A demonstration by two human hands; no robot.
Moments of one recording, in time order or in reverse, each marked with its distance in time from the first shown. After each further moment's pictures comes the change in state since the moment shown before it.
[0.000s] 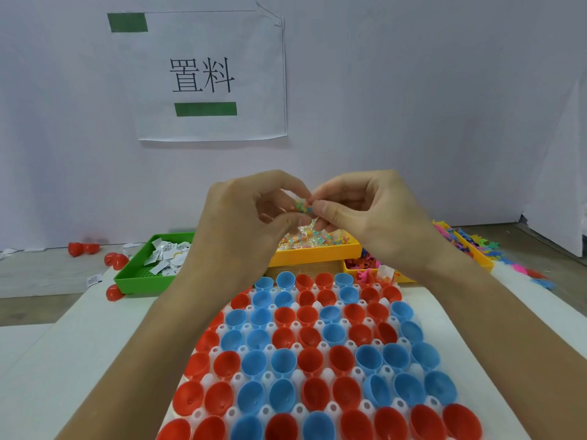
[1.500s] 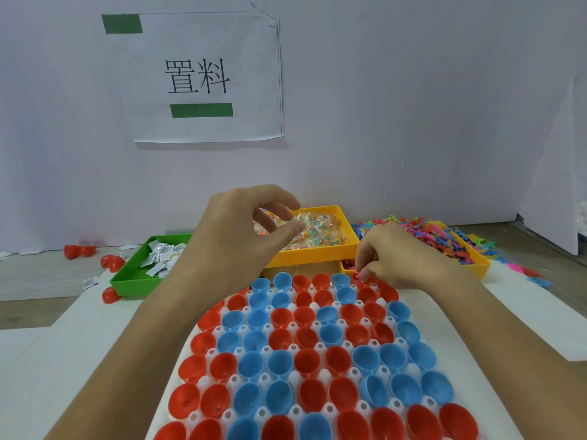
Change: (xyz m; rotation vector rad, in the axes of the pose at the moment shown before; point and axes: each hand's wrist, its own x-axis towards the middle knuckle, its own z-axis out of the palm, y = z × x) left_hand 0.001 -0.015 0.000 0.102 -0.118 -0.069; right_hand 0.000 0.086 -0.034 -0.833 -0.328 0.376
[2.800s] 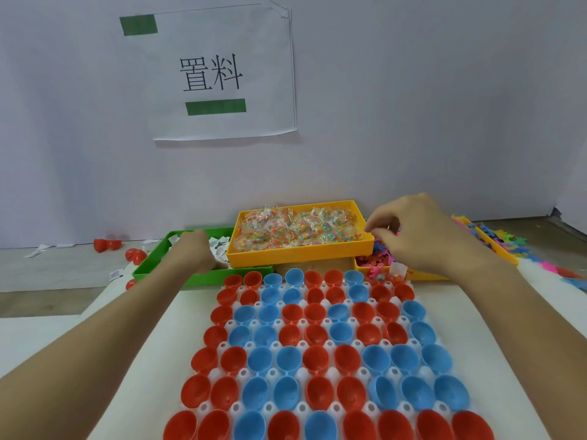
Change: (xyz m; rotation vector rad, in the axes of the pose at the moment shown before) left_hand 0.028 -0.159 0.005 0.635 -0.335 -0.787; right_hand 0.002 0.007 -0.016 0.115 0.312 -0.182
